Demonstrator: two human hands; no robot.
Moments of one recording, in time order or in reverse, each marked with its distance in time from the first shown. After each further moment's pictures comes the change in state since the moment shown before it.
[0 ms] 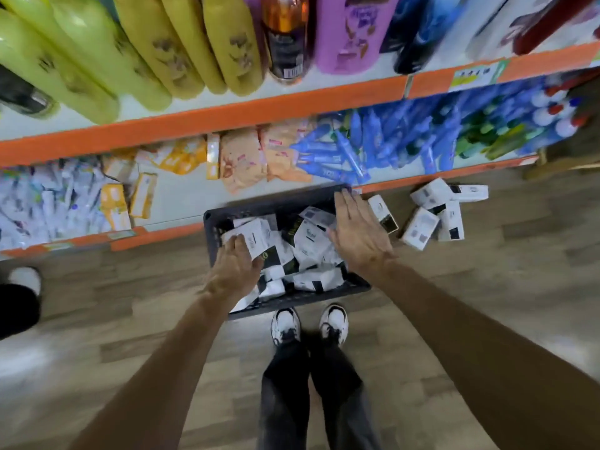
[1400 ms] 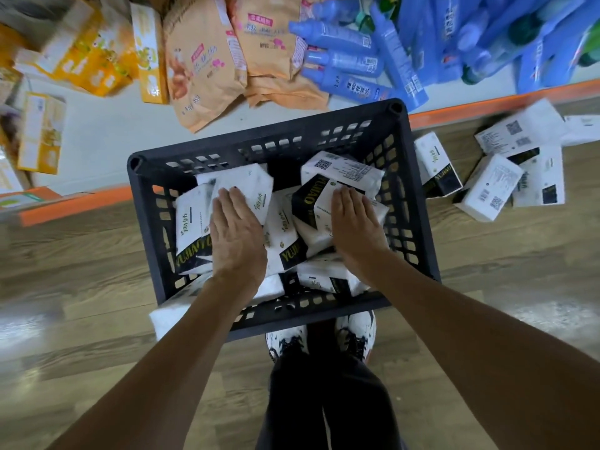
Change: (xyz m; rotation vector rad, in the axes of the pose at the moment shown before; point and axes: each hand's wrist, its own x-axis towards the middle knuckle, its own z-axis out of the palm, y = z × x) left_hand 0.199 -0.048 0.212 0.218 0.173 0.018; right_hand 0.118 0.034 0.309 -0.185 -0.198 0.014
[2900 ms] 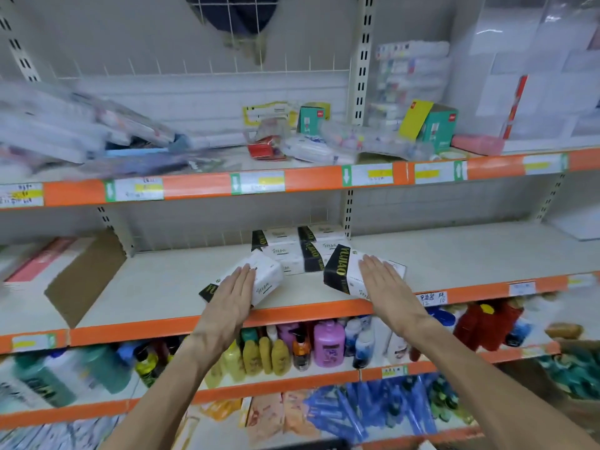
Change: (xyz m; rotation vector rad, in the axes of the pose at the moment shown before) left_hand -0.363 0.041 -0.754 0.563 0.768 0.308; right_hand -0.405 0.113 -0.762 -0.308 0.912 -0.130
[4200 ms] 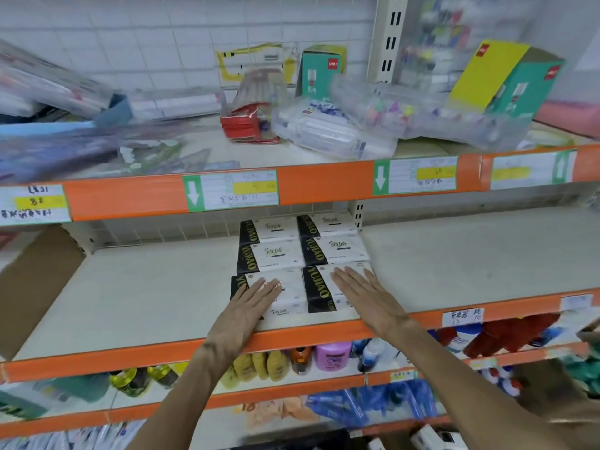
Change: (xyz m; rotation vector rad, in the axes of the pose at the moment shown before) left_hand 0.114 0.005 0.112 -0.403 -0.141 0.096; right_hand 0.103 -0.001 0.105 0.246 -0.273 -0.164
